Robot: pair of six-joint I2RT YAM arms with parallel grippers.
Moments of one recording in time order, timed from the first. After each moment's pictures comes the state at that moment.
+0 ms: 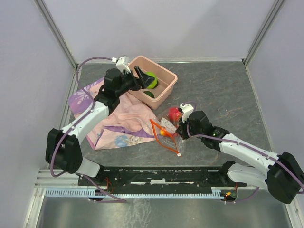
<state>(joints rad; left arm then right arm) -0.40 1.44 1.09 0.19 0.29 -0.61 0.73 1.09 0.57 -0.13 -0.04 0.26</state>
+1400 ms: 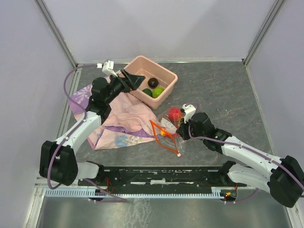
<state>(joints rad) -0.30 1.33 0.96 0.40 0.30 -0.68 0.73 1.04 0.54 -0.10 -0.05 0.29</state>
